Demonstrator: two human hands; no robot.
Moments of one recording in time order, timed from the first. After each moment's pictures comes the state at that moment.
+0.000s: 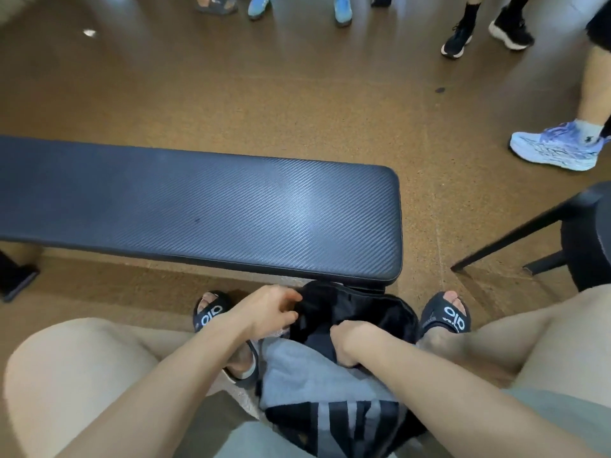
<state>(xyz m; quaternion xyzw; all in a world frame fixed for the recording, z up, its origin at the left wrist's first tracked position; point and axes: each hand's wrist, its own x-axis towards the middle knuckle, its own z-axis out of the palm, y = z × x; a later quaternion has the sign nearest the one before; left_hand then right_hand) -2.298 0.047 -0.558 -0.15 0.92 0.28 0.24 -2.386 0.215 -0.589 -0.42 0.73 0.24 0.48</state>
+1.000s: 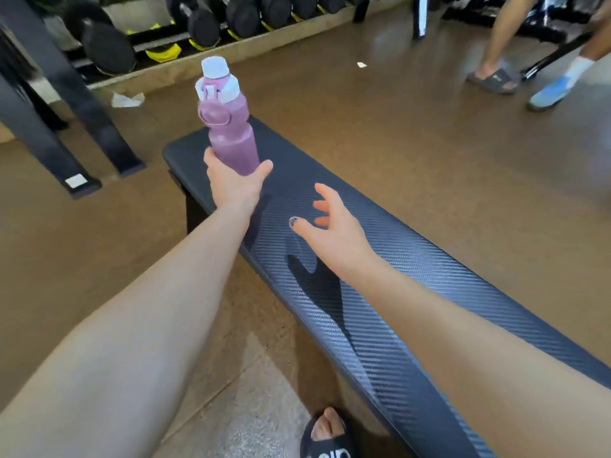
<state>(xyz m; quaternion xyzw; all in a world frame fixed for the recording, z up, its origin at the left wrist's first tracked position) -2.150 -0.504 -0.505 -0.64 0.48 0.34 -0.48 -2.293 -0.355 -0.482 -0.51 0.65 -0.40 0.40</state>
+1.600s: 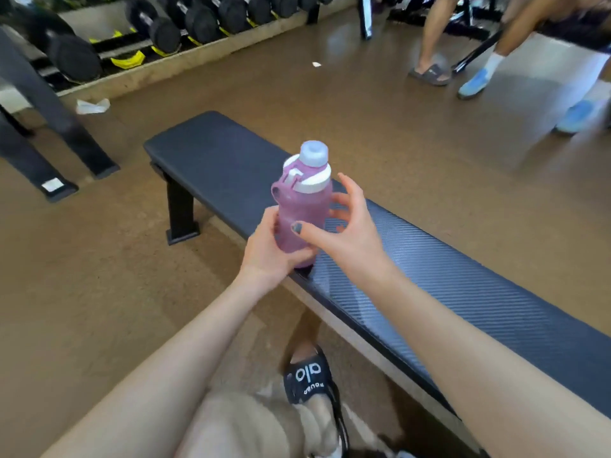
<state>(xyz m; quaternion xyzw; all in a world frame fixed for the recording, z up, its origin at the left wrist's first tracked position) -2.164 -0.233 -0.477 -0.47 0.70 0.43 -0.32 -2.306 -0.160 -0.416 -0.44 0.63 -0.53 0.36</state>
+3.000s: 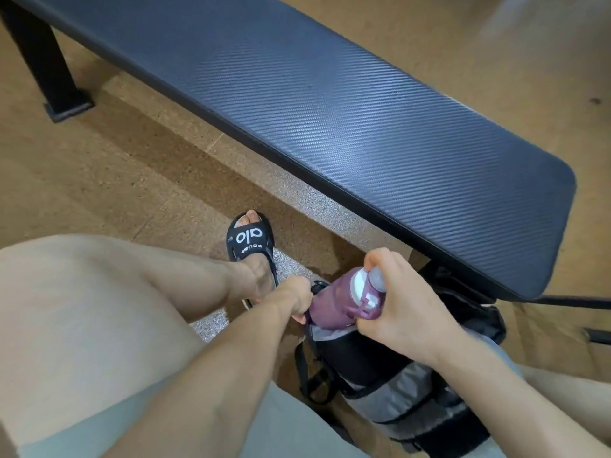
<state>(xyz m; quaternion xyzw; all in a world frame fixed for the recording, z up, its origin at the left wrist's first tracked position) -2.210 0.040 -0.724 -0.40 0.72 0.44 0.36 -2.332 0.167 -0.529 -0.49 0.80 -0.15 0.32</state>
